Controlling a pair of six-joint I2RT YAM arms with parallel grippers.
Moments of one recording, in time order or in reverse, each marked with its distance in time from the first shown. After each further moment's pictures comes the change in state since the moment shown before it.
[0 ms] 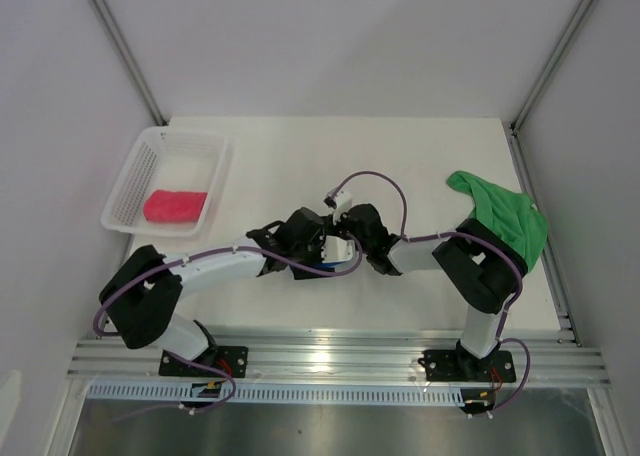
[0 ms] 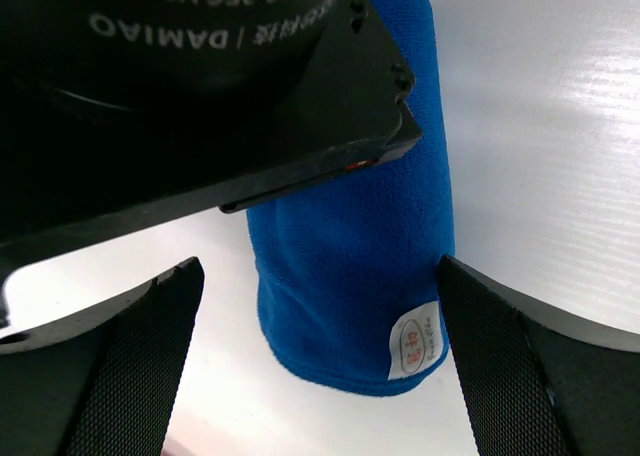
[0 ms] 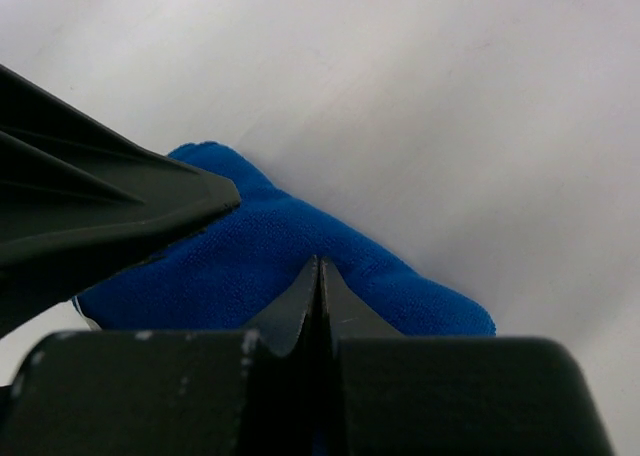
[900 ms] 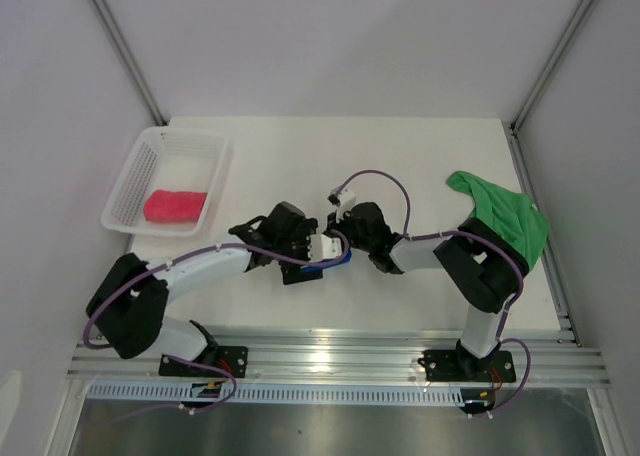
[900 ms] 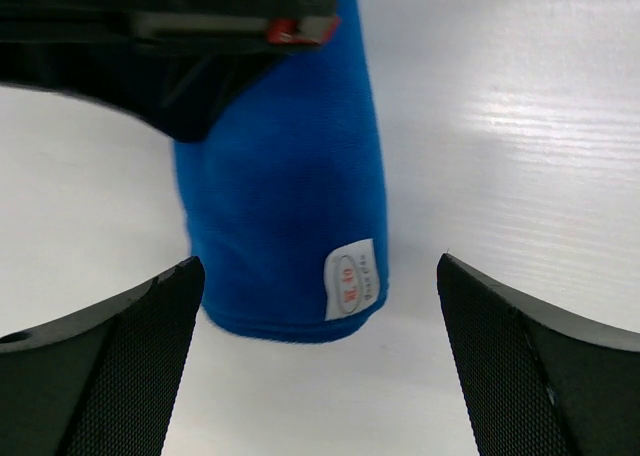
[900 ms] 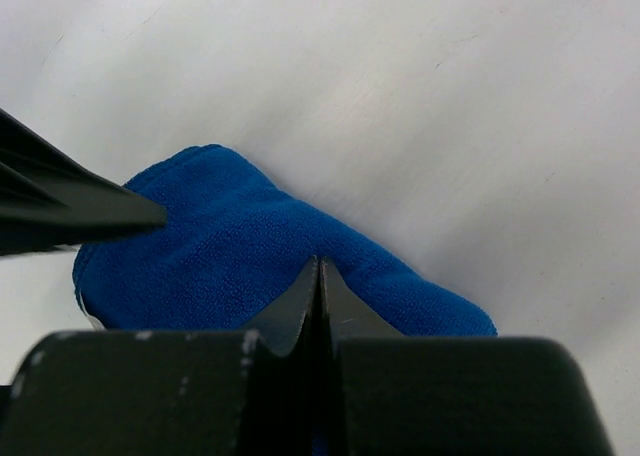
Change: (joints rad) left arm 0.118 -0.083 -0.028 -0.097 0.257 0.005; right arm -0.029 0.000 -0.011 -0.003 -0.019 0.034
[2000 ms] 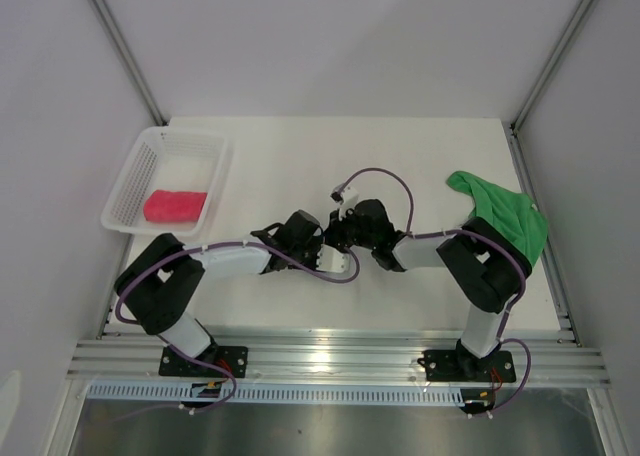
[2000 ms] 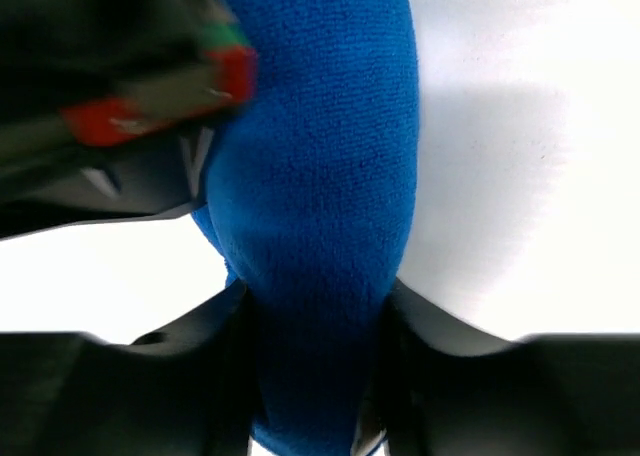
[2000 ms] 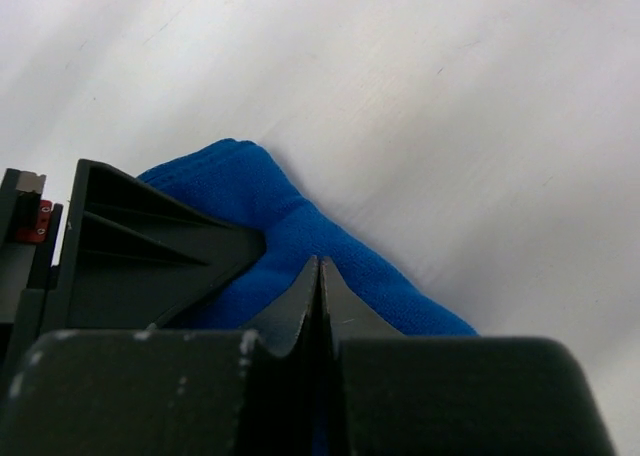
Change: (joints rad) left arm -0.056 0.208 -0.024 0.194 -0.159 0.227; right arm -0.025 -0.005 0.000 -0.001 -0.056 0.012
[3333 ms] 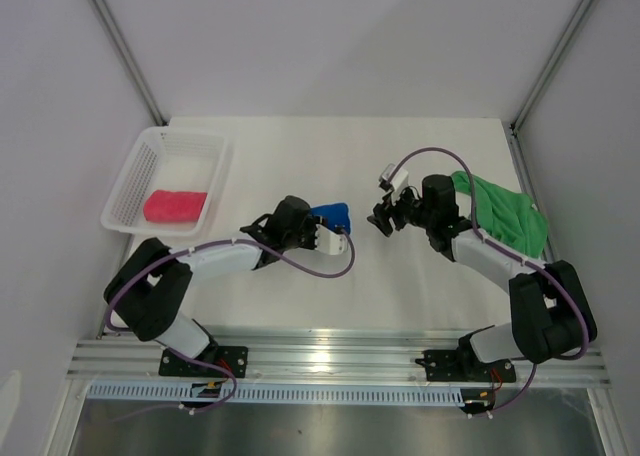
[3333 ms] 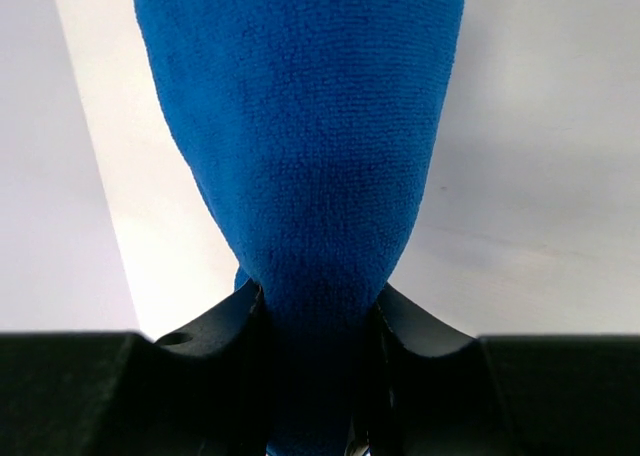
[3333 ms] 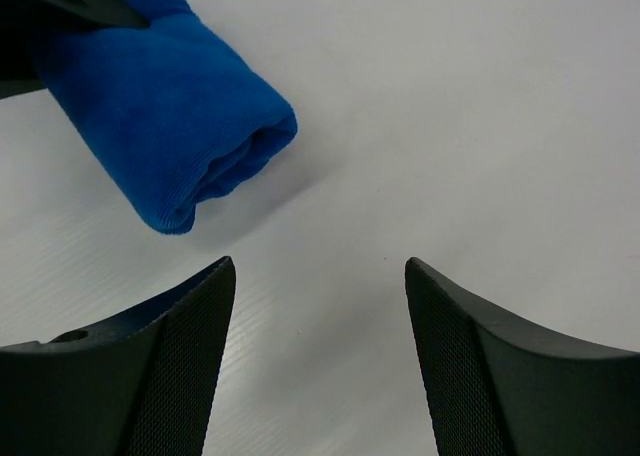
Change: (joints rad) left arm 0.063 -0.060 0.003 0.190 -0.062 0.130; right arm -0.361 -0.407 -0.058 -0.344 -0.275 -0.608
